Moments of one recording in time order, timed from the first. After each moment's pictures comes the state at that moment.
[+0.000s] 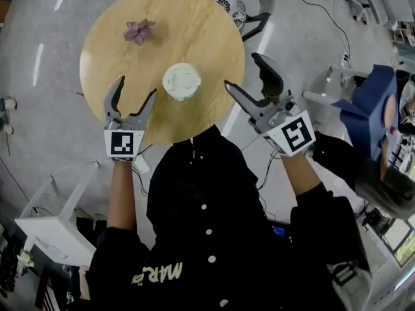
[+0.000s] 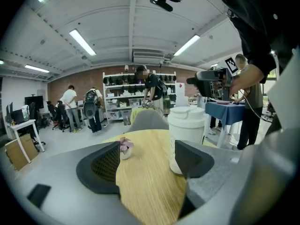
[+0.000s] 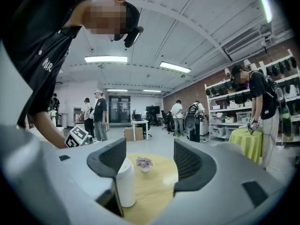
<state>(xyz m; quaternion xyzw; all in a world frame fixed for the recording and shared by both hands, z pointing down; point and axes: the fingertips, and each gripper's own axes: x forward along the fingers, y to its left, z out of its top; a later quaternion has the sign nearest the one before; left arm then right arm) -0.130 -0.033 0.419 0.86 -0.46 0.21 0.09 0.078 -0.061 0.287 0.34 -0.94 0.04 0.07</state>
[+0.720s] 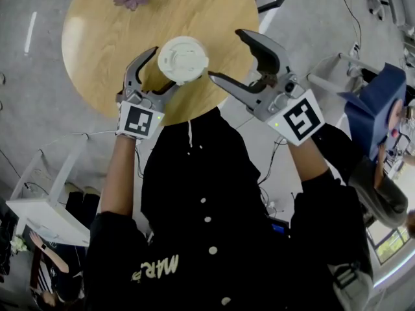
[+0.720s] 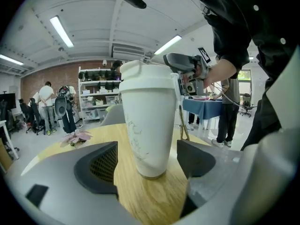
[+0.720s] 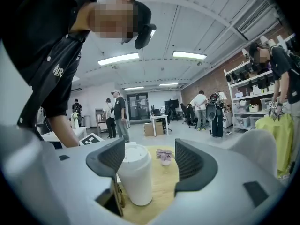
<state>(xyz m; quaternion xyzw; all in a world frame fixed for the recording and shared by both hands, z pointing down) -0.038 -0.015 0.488 0.92 -0.34 0.19 0.07 0.029 -0.050 0.344 0.20 -0.97 0.06 0.08</state>
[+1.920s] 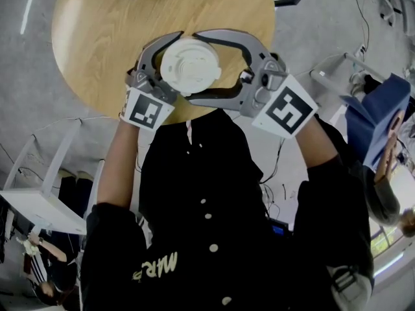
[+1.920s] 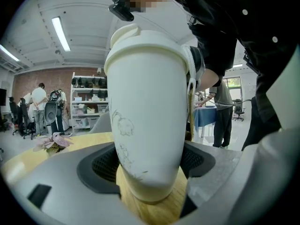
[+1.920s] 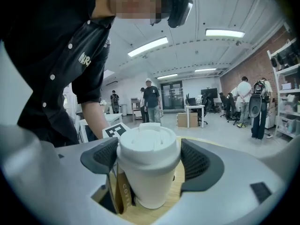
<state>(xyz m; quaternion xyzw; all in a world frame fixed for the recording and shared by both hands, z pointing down) 0.000 -0.043 0.499 0.95 -0.29 0.12 0.02 -0.042 -0.026 0.399 -0.04 -0.99 0.01 0.13</state>
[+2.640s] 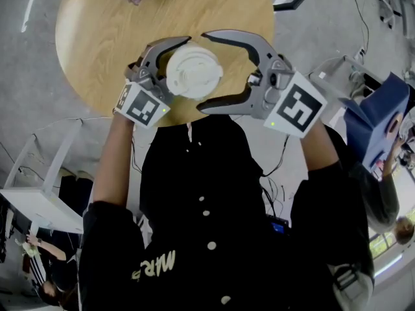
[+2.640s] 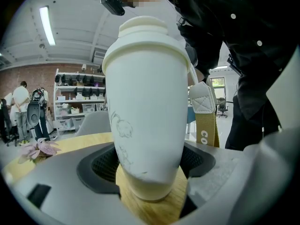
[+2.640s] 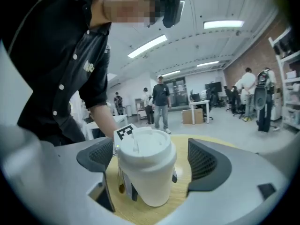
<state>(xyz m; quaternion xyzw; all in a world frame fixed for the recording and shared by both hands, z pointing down) 0.002 -0.032 0.506 0.97 -0.20 0.15 0.02 -0.036 -0.030 0.387 -0.07 -0.99 0.06 0.14</state>
